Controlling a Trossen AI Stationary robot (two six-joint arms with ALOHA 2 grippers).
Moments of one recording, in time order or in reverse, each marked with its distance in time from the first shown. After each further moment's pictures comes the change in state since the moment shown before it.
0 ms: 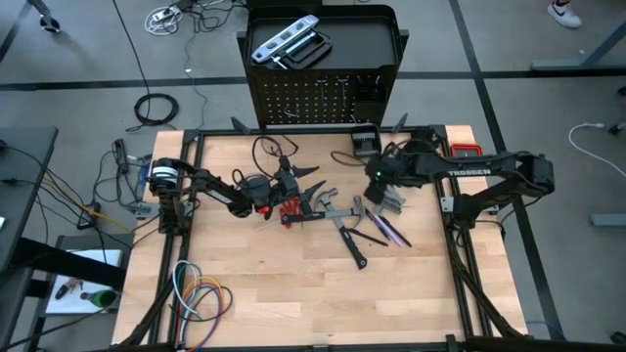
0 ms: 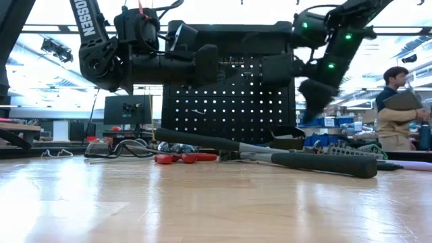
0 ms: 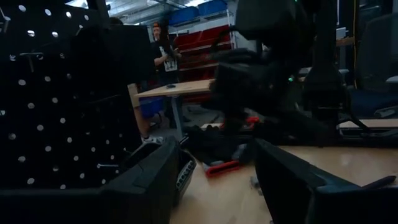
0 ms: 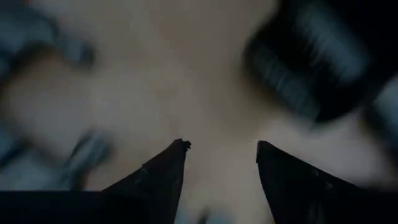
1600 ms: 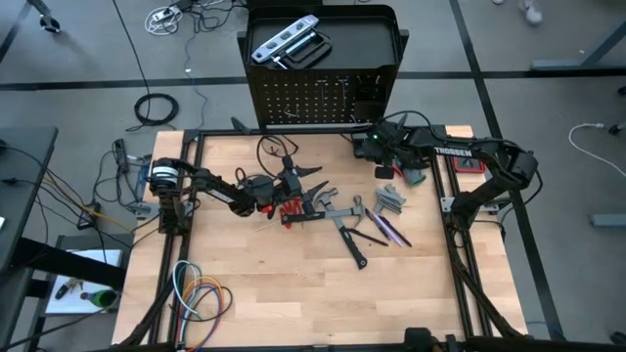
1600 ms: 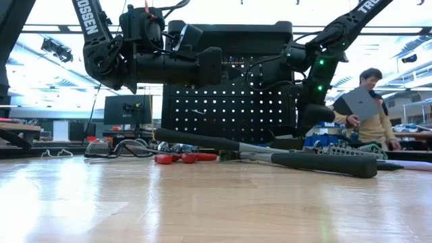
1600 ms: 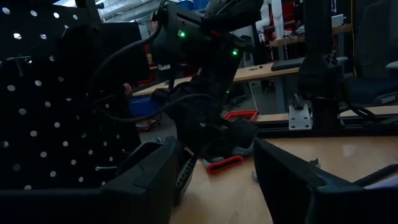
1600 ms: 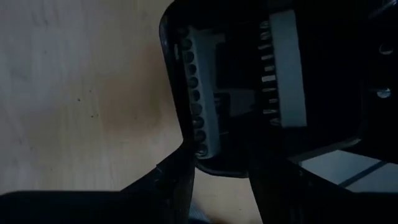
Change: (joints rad) left arm 0.003 0.000 0.032 -0.060 0.012 0.039; right arm -0.356 0.175 0.091 0.092 -0.094 -0.827
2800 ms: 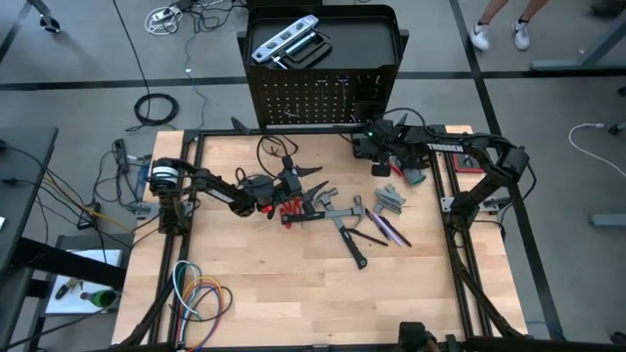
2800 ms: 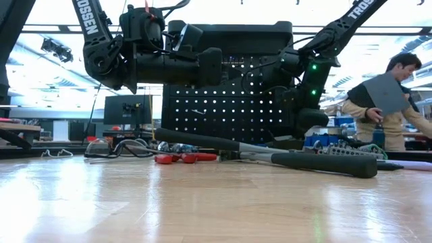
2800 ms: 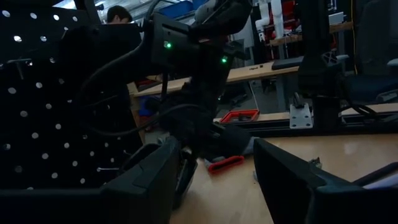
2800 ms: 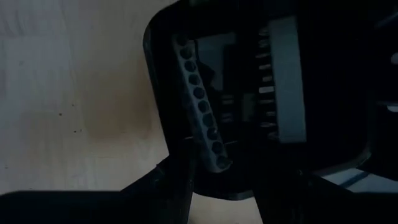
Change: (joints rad) left arm 0.000 0.000 0.000 0.000 0.000 0.013; right arm -0.016 0.080 0.049 0.013 -0.008 -0.013
